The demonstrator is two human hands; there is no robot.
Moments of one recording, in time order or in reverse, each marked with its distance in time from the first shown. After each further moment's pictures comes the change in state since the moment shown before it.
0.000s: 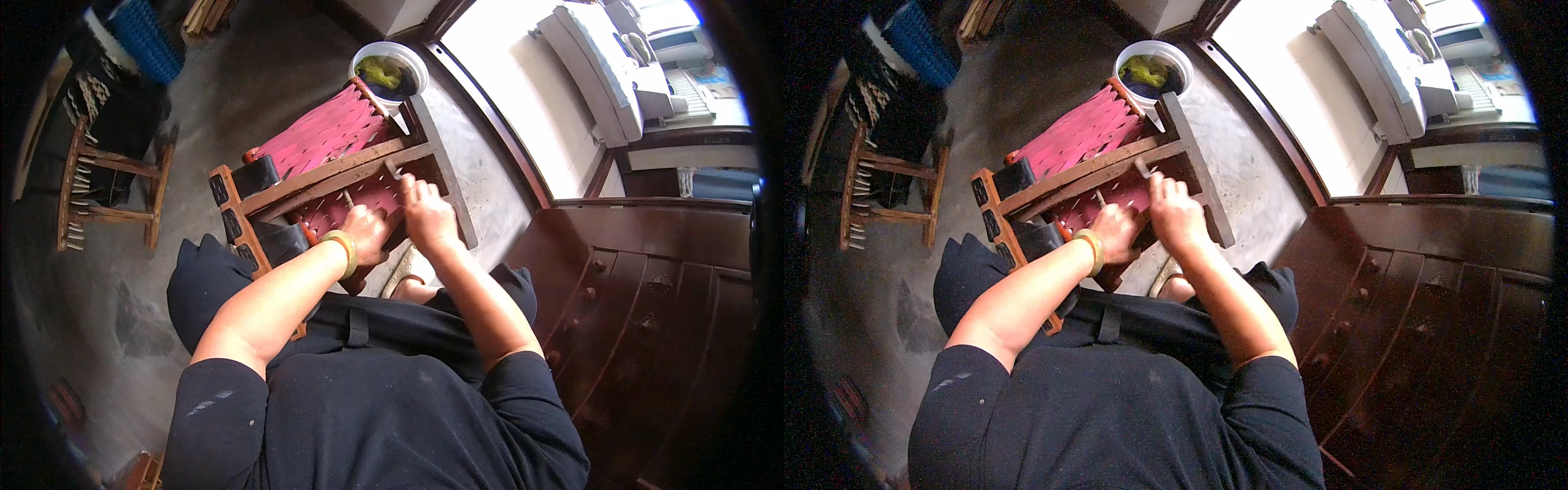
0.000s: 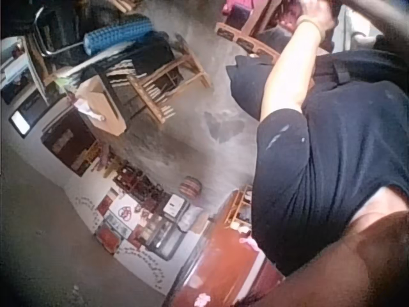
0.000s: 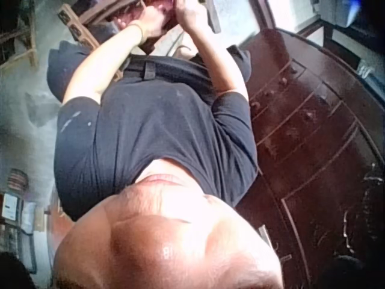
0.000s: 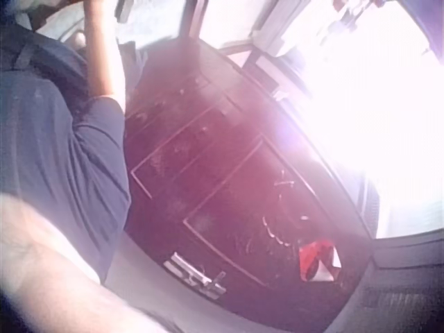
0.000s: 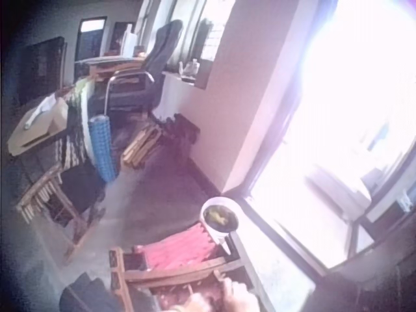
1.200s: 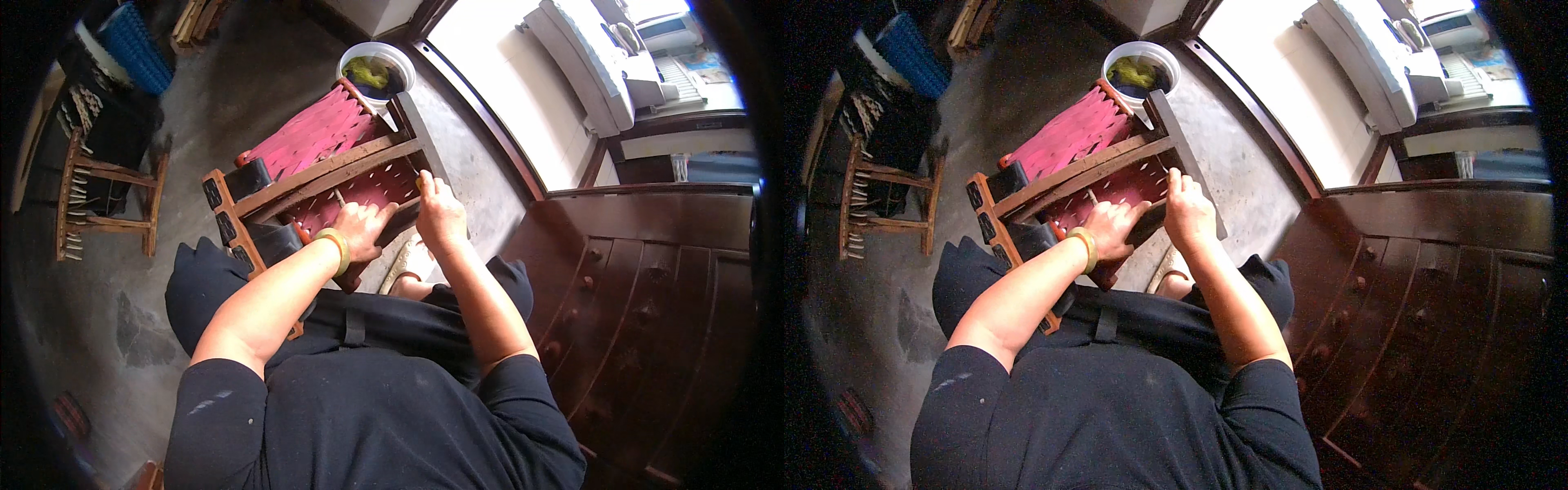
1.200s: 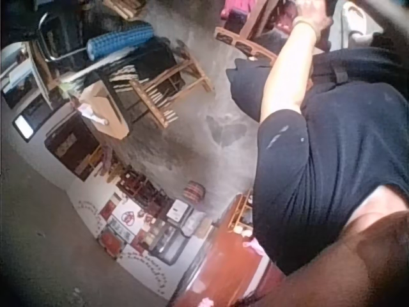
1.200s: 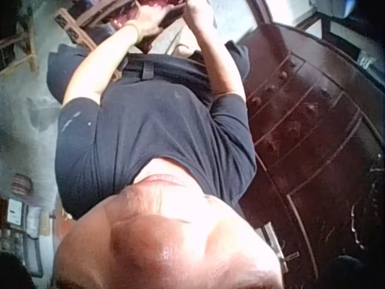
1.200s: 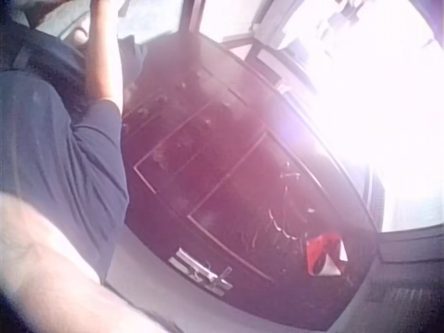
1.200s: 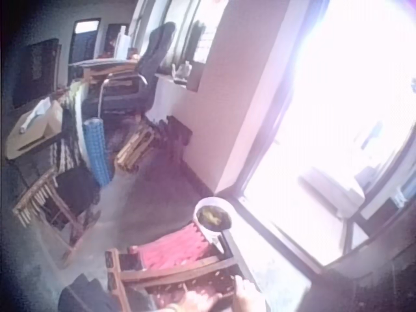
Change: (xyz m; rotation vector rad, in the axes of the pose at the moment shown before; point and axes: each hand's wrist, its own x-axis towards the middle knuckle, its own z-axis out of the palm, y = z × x) left_hand -0.002 0.002 -0.007 -0.014 0.019 0.007; right_hand -0.017 0.019 -0.005 0.151 0.114 0.206
